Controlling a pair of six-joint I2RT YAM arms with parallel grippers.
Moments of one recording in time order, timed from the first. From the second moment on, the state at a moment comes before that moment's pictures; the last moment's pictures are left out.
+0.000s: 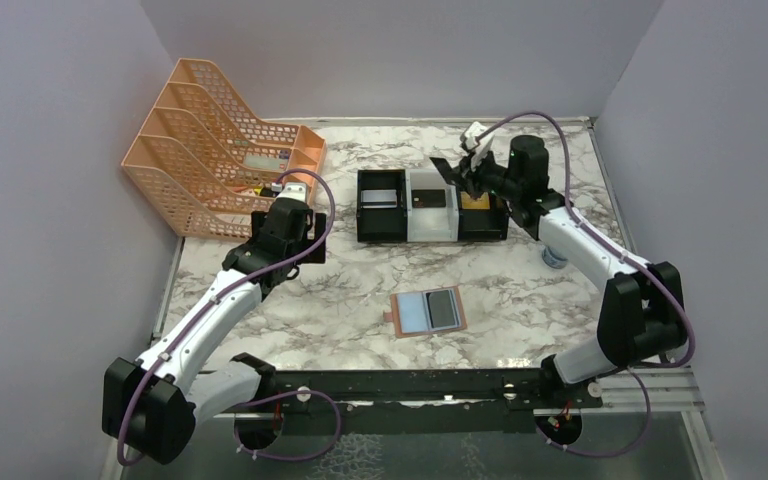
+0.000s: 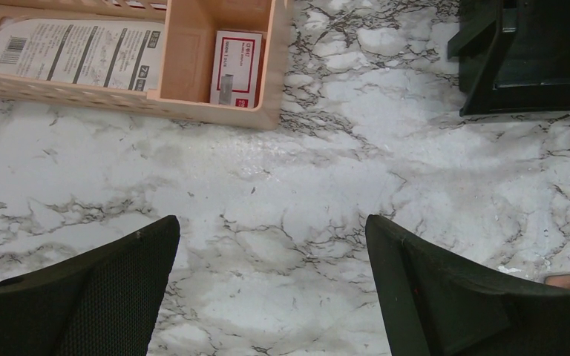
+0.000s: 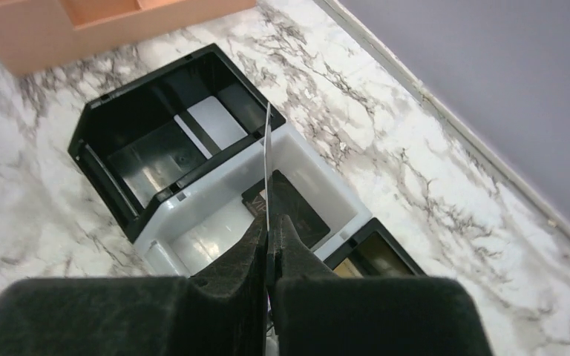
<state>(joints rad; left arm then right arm) -0.43 1.05 0.80 -0.52 -0.35 -0.25 0.28 1.49 1.03 0.17 -0.52 -0.30</state>
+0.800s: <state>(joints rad) -0.43 1.05 0.80 -0.53 -0.39 -0.24 0.44 1.69 1.16 -0.05 -0.22 -0.78</state>
